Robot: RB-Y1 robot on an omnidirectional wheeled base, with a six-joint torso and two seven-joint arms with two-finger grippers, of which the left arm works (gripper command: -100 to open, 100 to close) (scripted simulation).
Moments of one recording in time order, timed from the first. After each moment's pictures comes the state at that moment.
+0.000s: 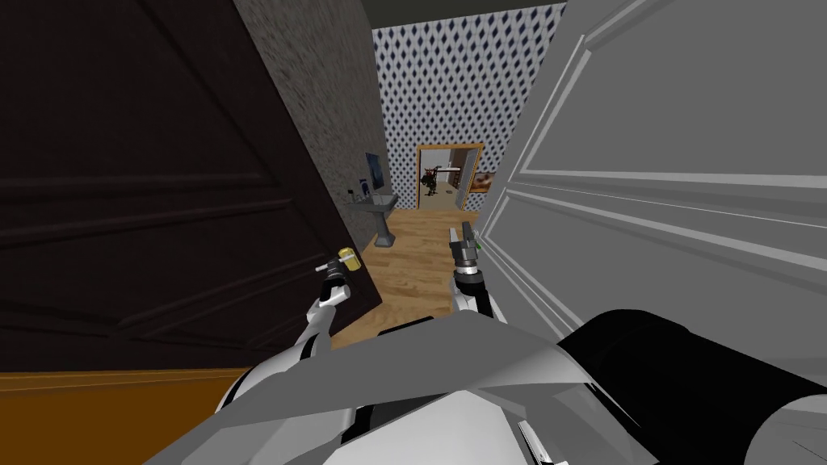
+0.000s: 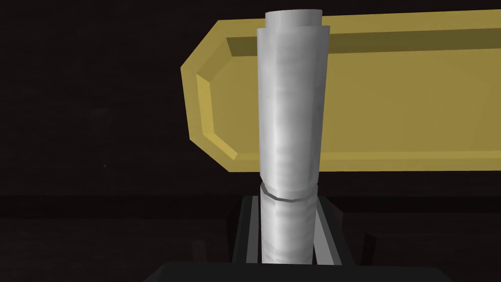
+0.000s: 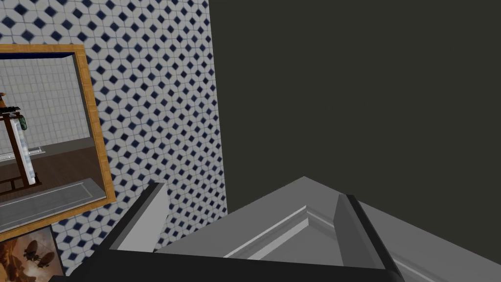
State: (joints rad) arm -0.43 0.16 0.37 -0.67 0.12 -0.45 -0.08
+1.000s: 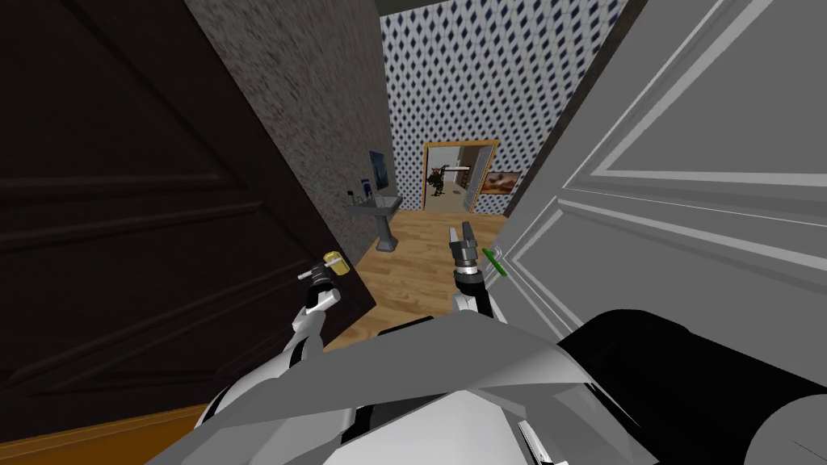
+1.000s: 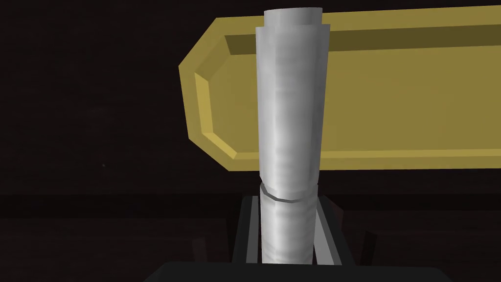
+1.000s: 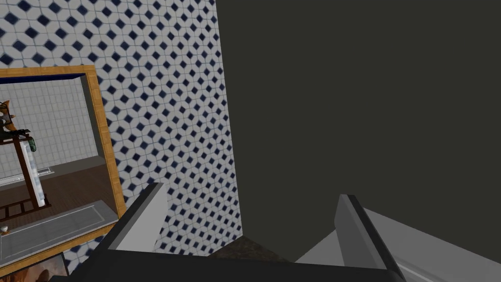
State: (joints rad) arm -0.40 0.20 0.48 -0.68 0.15 -0.44 -0.11
